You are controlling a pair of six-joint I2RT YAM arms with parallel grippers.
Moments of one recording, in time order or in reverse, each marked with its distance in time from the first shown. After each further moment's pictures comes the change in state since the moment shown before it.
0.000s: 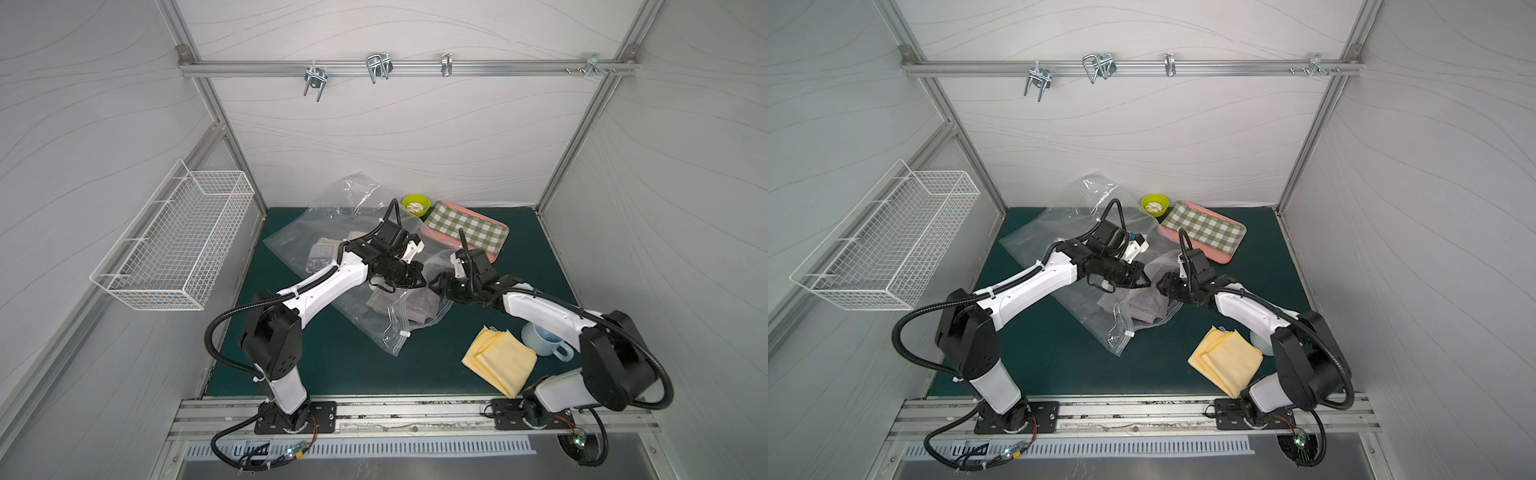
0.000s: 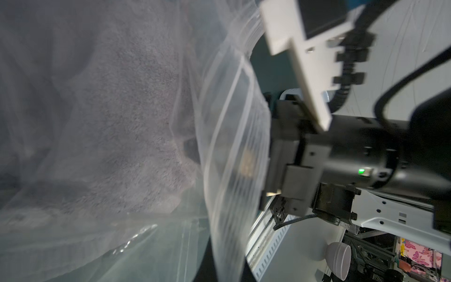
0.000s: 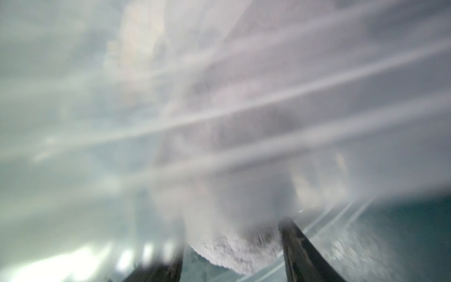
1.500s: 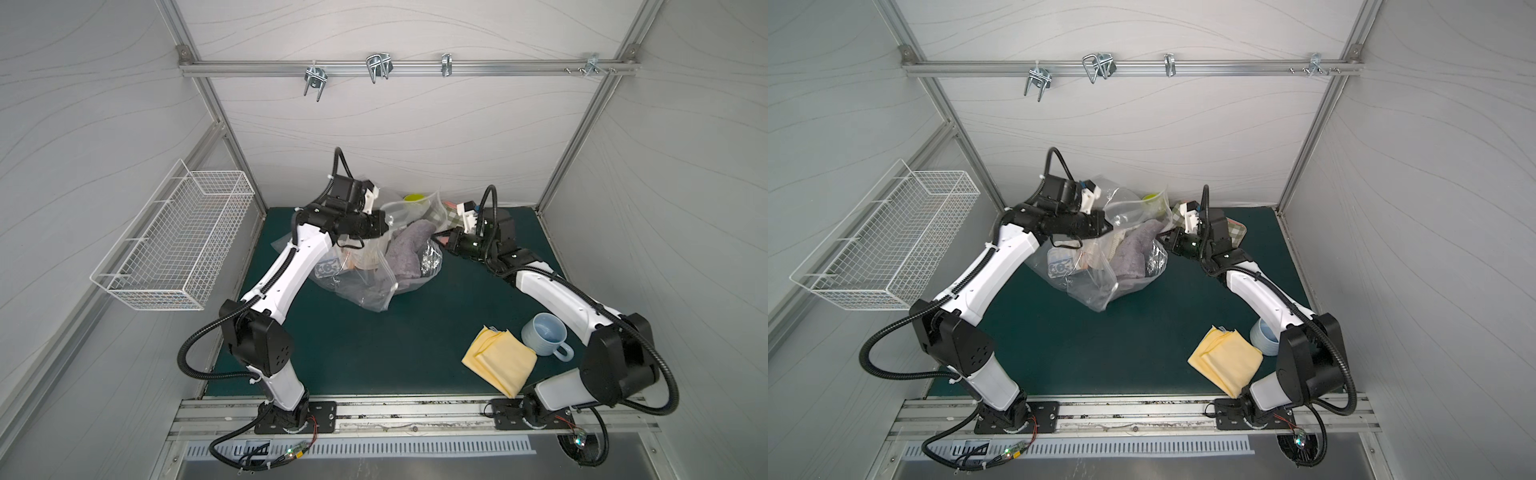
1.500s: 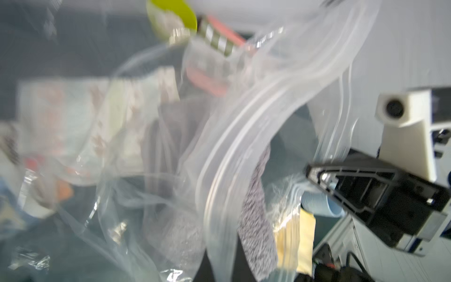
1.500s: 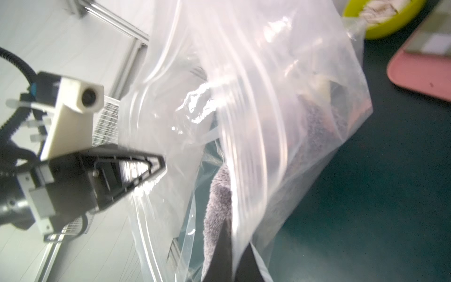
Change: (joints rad) left arm 0.297 -0.020 0.441 -0.155 -0.180 0.064; right arm -0.103 0.072 0.356 0.201 -0.329 0.000
